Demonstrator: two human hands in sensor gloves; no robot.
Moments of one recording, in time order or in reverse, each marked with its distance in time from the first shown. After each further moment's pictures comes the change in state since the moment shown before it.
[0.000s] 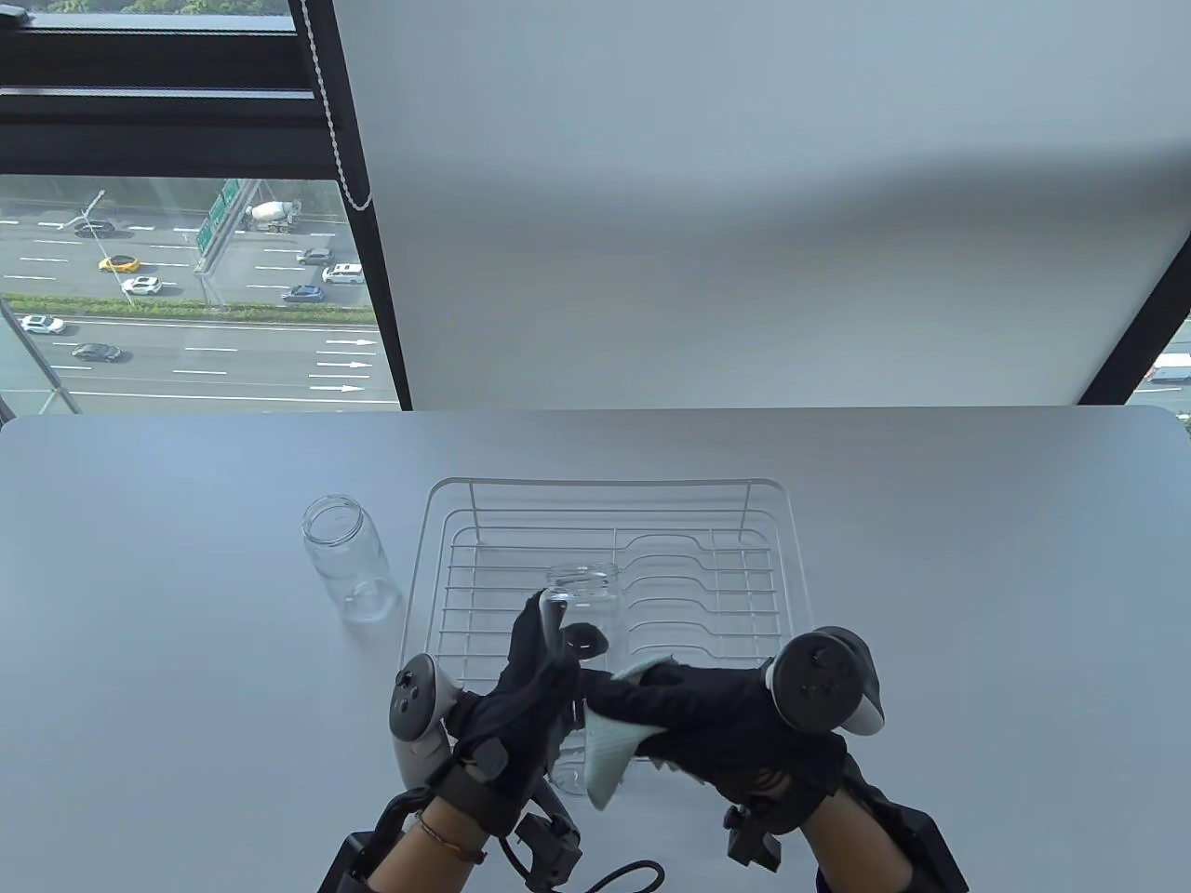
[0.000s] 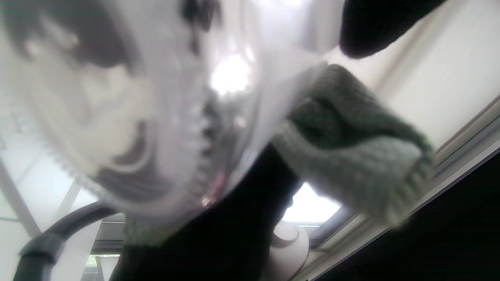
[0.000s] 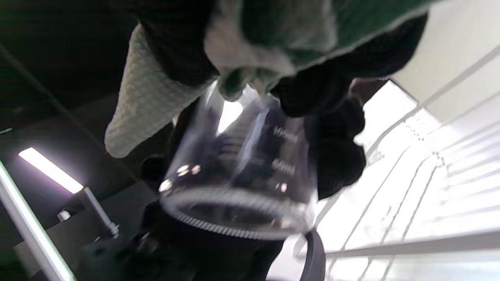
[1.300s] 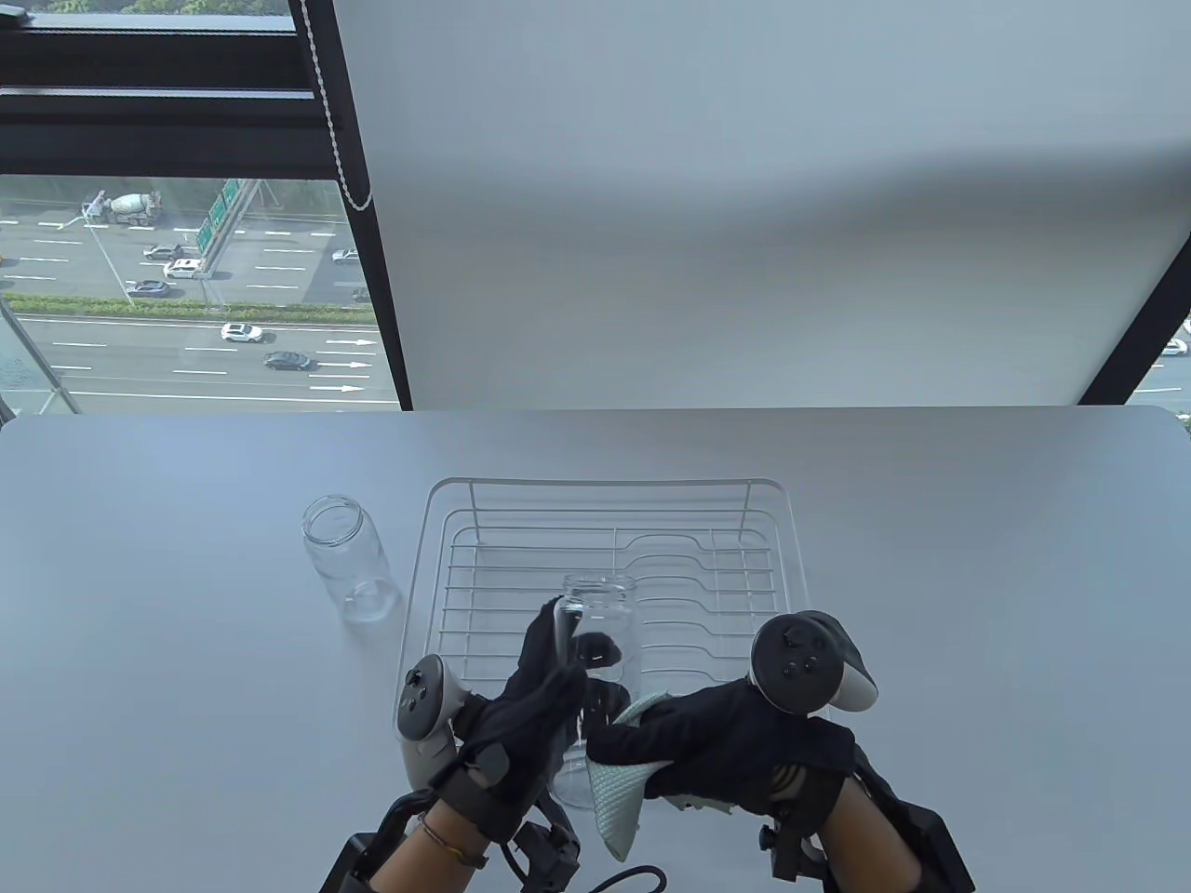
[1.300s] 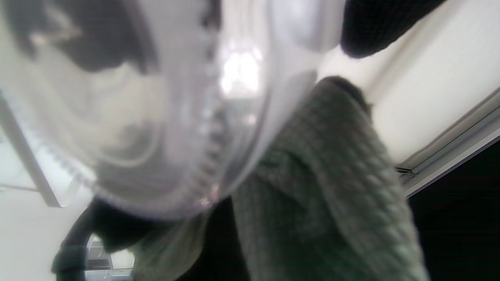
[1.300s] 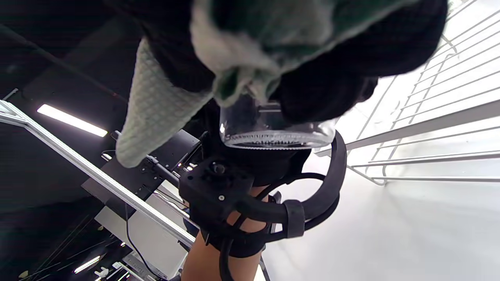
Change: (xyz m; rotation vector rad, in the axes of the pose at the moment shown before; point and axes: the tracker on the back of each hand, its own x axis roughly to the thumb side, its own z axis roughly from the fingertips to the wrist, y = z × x) left_hand -0.004 -0.004 0.001 -0.062 0.008 0.022; right_hand 0.000 0.003 -0.008 0.476 0.010 -0.185
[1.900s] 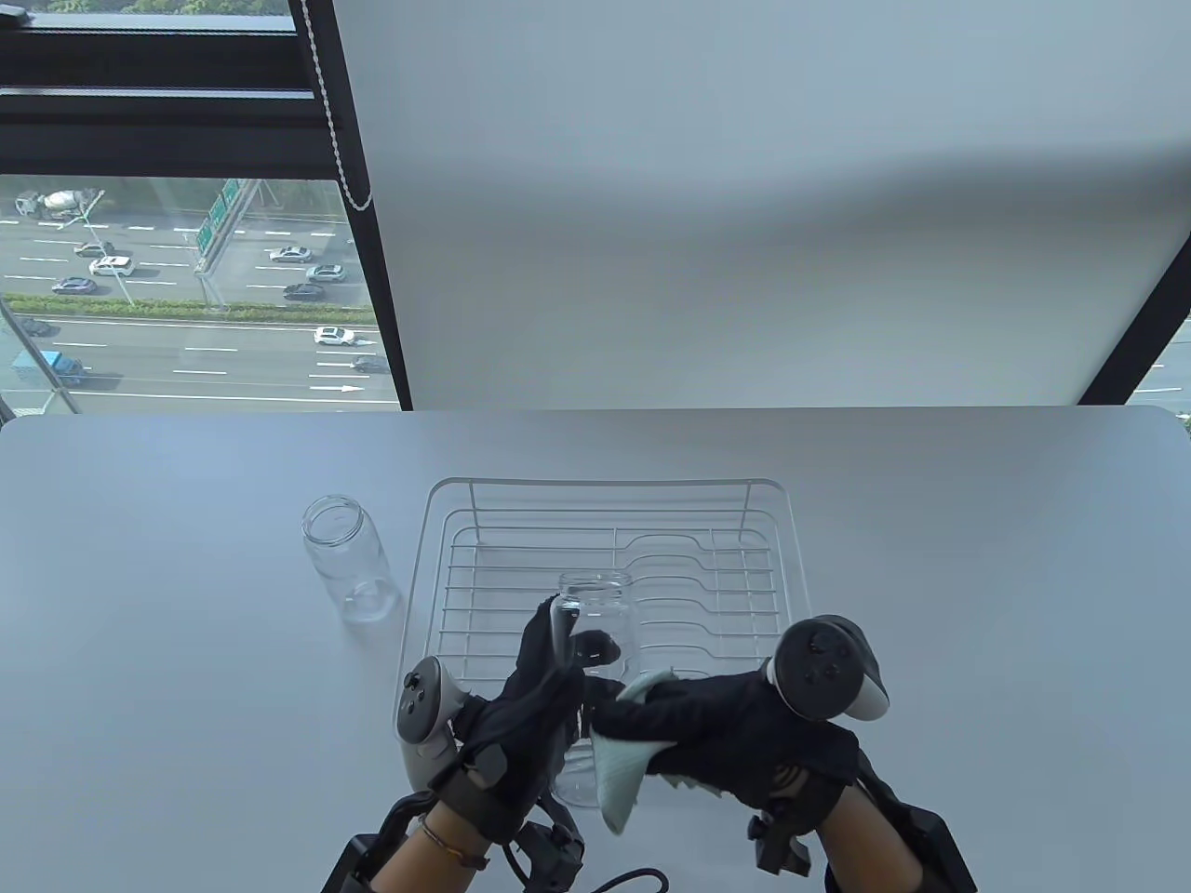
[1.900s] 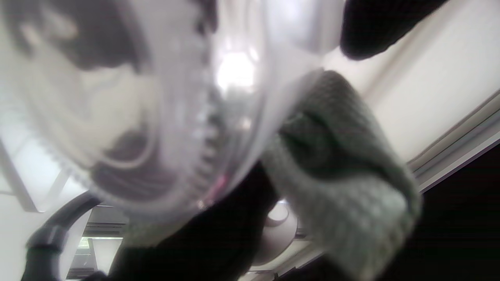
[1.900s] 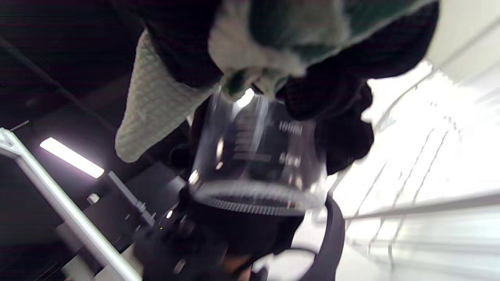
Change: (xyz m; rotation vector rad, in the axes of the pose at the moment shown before) left_hand 0.002 0.000 -0.001 0.020 -0.022 0.009; right_hand 0.006 -0.006 0.011 -0.420 -0.021 0.140
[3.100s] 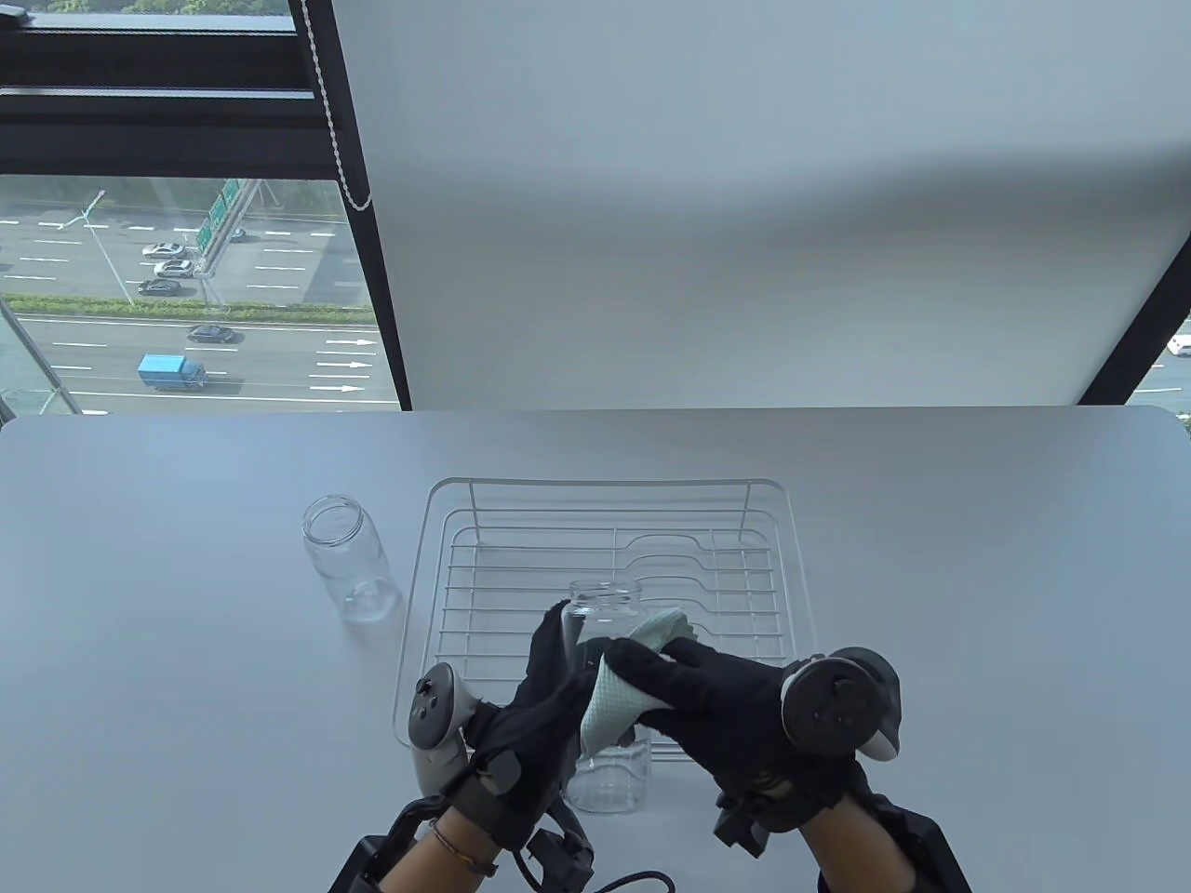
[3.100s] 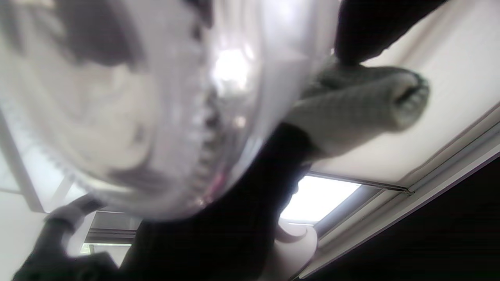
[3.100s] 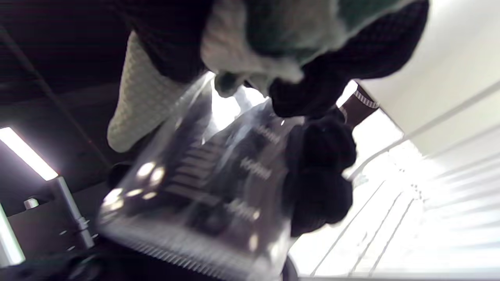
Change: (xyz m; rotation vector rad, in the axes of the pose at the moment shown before) left_hand -0.006 -0.001 0.002 0.075 -0.010 0.019; right_hand 0.004 0.008 -0.004 0.252 0.009 0.022
